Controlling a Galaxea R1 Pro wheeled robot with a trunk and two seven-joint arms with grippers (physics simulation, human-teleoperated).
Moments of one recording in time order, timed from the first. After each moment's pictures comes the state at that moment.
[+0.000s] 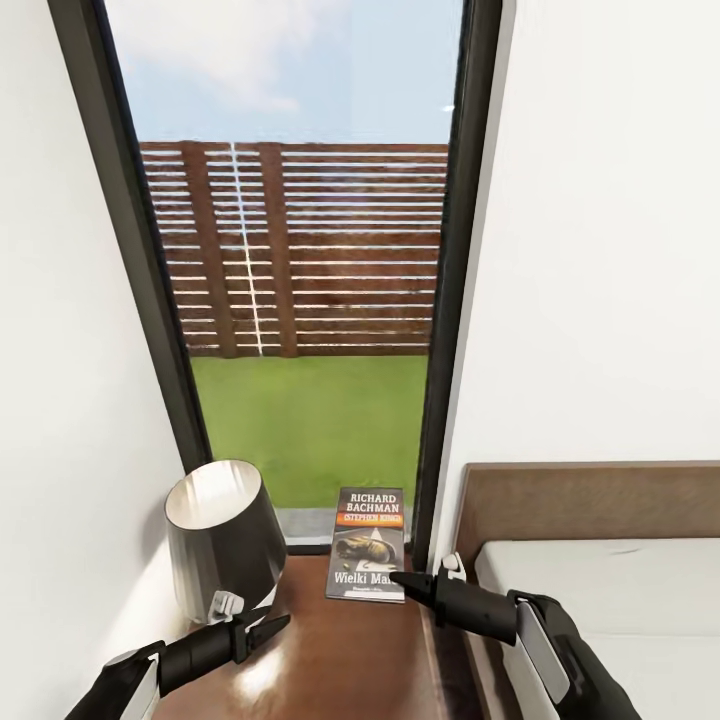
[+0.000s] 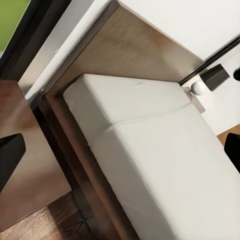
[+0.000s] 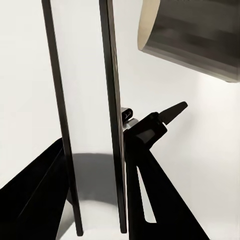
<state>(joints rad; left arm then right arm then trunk) -0.39 0.12 0.21 -0.58 0.11 0.16 -1.15 -0.38 -0.03 -0.06 -0.90 -0.48 0.97 1.06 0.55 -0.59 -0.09</state>
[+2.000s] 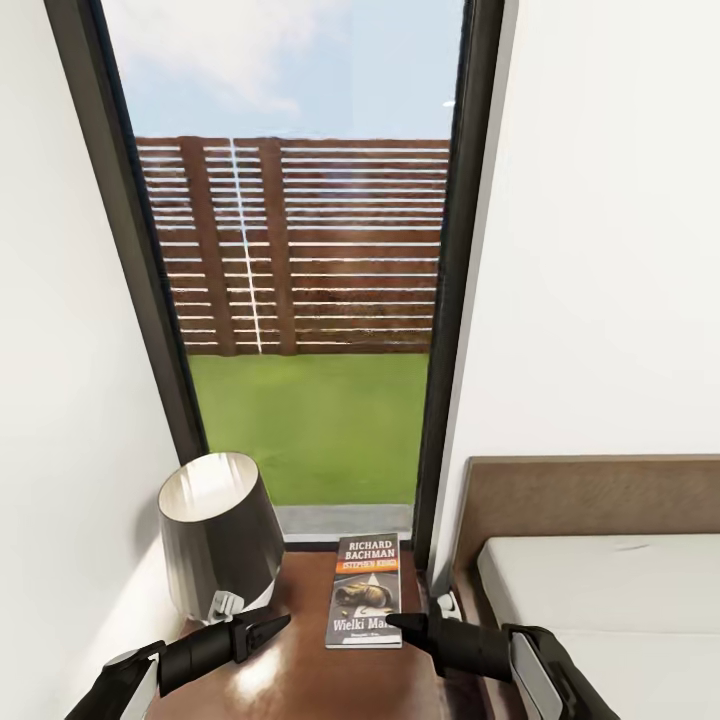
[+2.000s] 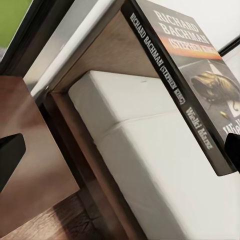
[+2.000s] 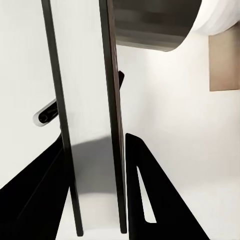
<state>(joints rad) -0.39 0.12 0.21 -0.58 0.11 0.16 -1.15 -0.38 -0.02 -0.06 -0.71 -0.47 0.97 0.93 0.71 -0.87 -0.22</state>
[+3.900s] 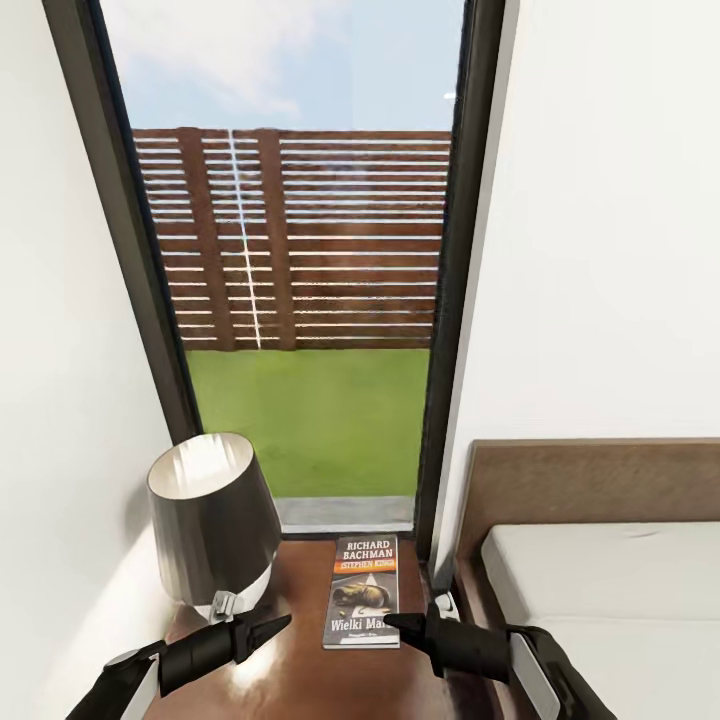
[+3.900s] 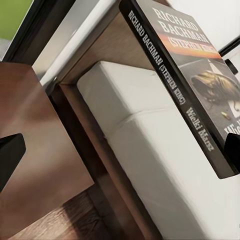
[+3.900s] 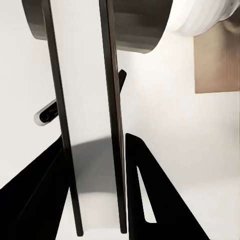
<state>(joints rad) -0.39 0.12 0.21 -0.58 0.11 0.16 -1.15 -0.38 -0.01 -0.06 -0.71 -0.47 0.97 0.93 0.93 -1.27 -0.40</state>
